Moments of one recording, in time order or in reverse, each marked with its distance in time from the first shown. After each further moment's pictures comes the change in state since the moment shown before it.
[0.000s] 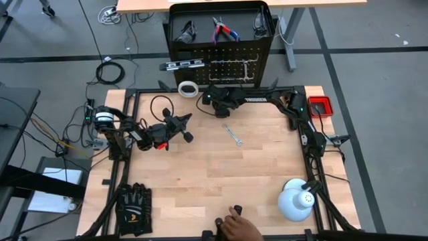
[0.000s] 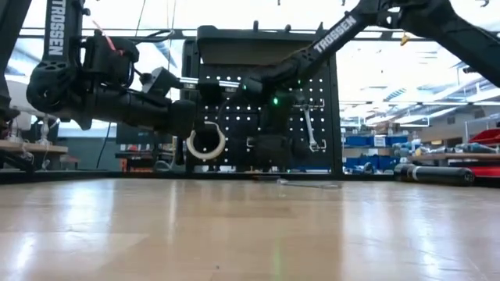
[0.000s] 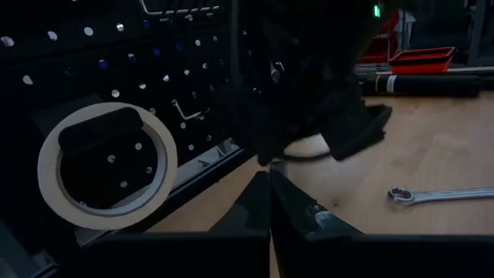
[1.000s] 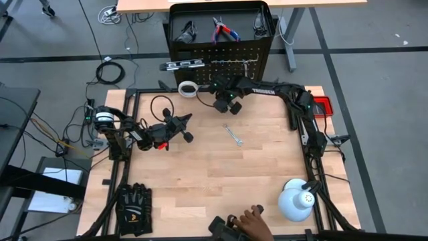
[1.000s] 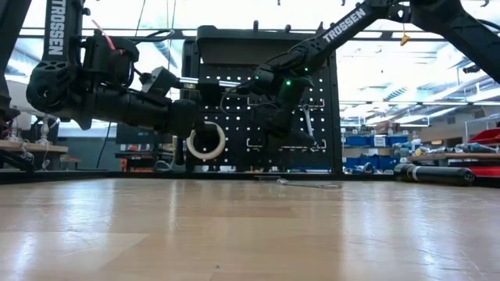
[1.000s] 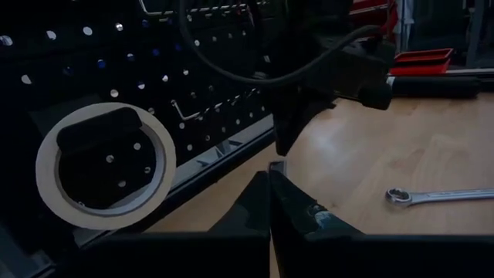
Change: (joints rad) left arm 0.000 0.000 0.000 0.004 0.000 -0.005; right arm -0.096 -0.079 0.024 -0.159 -0.399 0.578
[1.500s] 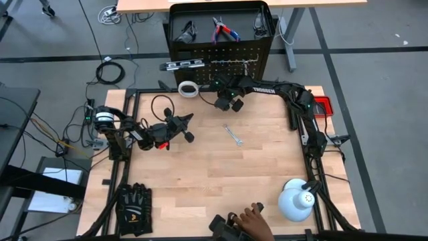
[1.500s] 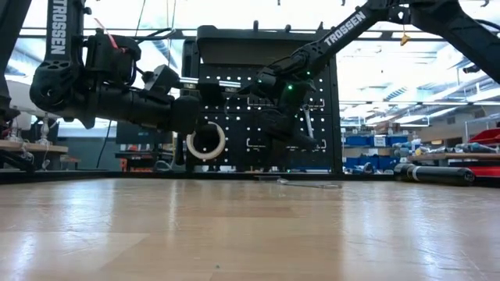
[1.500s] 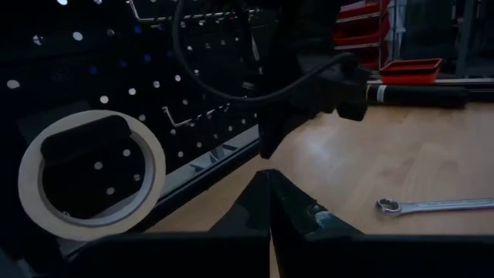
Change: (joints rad) left arm 0.000 0.000 0.019 -0.003 0.020 -0.010; right arm -0.013 0.003 -0.017 0.029 0.051 -0.060
